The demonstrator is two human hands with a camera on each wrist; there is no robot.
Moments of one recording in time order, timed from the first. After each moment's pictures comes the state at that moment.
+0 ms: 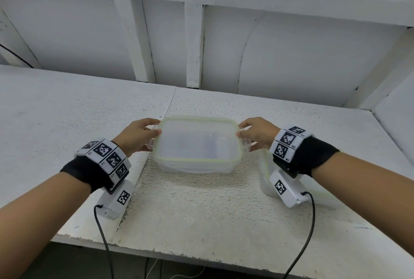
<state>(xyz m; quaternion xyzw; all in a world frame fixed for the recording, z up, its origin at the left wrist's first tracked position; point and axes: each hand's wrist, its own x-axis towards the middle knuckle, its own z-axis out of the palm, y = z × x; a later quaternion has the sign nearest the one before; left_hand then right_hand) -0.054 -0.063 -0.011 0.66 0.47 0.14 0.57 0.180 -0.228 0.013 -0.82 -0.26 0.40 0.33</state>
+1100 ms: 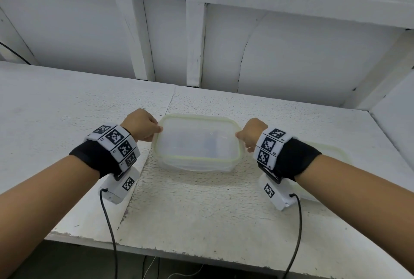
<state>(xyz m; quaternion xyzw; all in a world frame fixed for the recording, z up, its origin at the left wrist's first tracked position) -0.039 -0.056 0.004 0.73 0.52 0.10 0.43 0.163 -0.209 0.009 -0.91 -0.26 0.30 0.16</state>
